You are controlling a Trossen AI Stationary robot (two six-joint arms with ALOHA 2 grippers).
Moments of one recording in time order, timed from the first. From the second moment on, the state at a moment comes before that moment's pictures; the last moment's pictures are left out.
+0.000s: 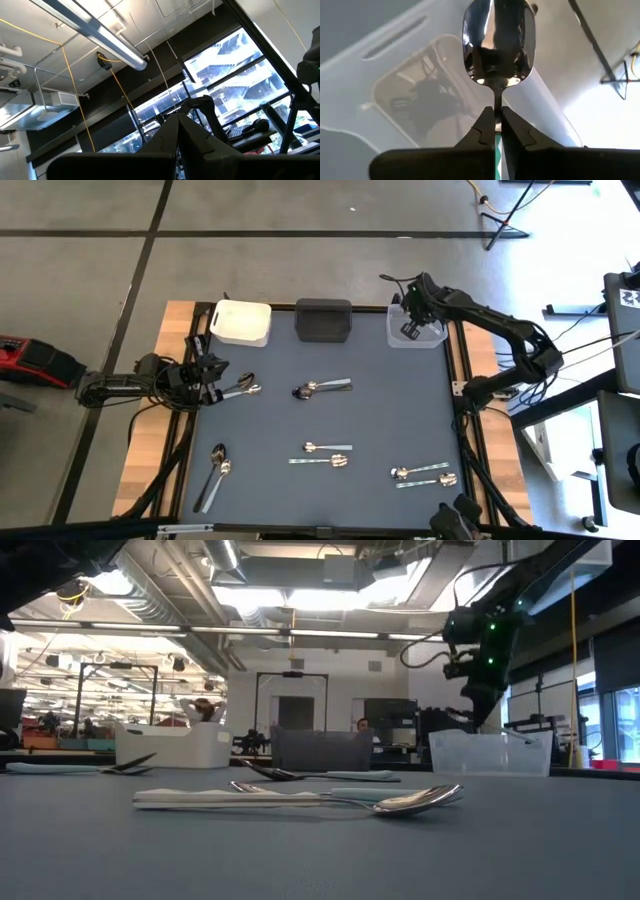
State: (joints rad) left arm 0.06 0.04 0.01 0.62 0.01 0.53; right arm -0.92 1.43 0.97 -0.65 0.22 -0.37
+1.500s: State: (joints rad) left arm 0.06 0.14 0.01 0.67 -0.04 0.51; right arm -0.25 1.52 0.78 0.23 -0.20 -0.21
